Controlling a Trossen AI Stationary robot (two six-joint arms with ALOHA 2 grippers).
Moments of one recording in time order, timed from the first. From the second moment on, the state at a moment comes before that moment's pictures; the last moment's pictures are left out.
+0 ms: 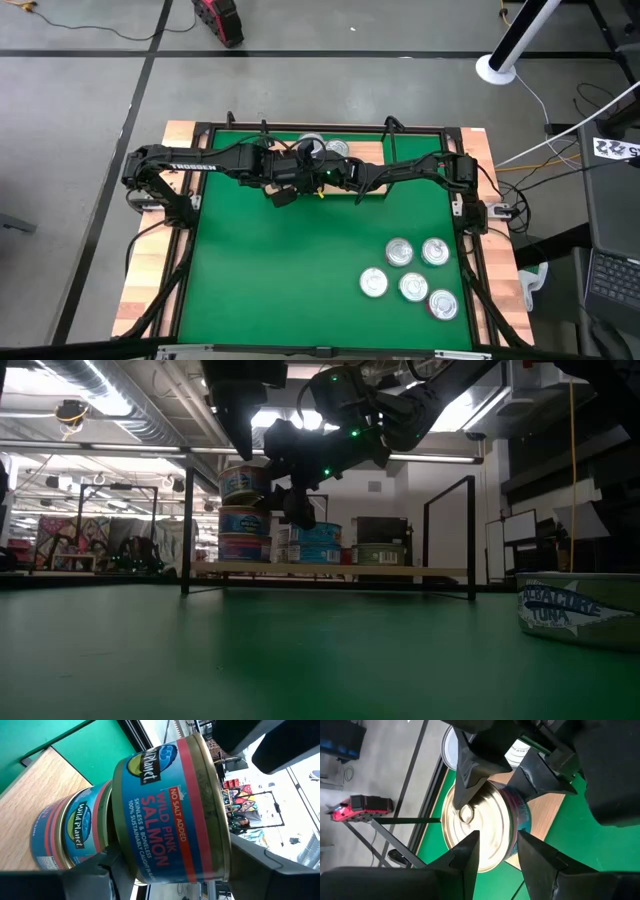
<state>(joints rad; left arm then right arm) 0.06 1.60 1.51 -1.21 -0.58 -0.25 -0.17 2.05 1.36 0.42 0.28 -1.16</state>
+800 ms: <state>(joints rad) 0.00 1.52 1.51 -1.28 -0.59 -0.31 -0.17 2.05 1.36 0.42 0.28 -1.16</state>
